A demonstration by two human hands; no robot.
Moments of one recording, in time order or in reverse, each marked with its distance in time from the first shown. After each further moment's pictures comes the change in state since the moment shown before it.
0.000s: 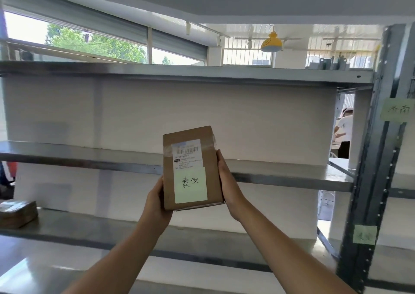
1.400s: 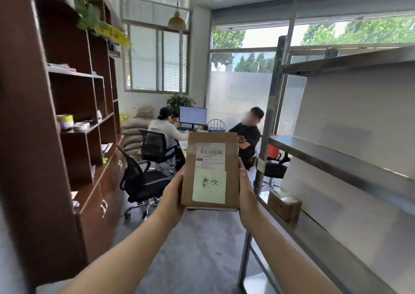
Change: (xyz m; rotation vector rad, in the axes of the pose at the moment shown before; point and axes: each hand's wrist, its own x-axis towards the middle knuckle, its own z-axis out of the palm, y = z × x) left_hand -0.181 0.370 -0.522 0.307 0.912 0.437; right_hand 0.073 0.020 0.740 0.605 -0.819 0.151
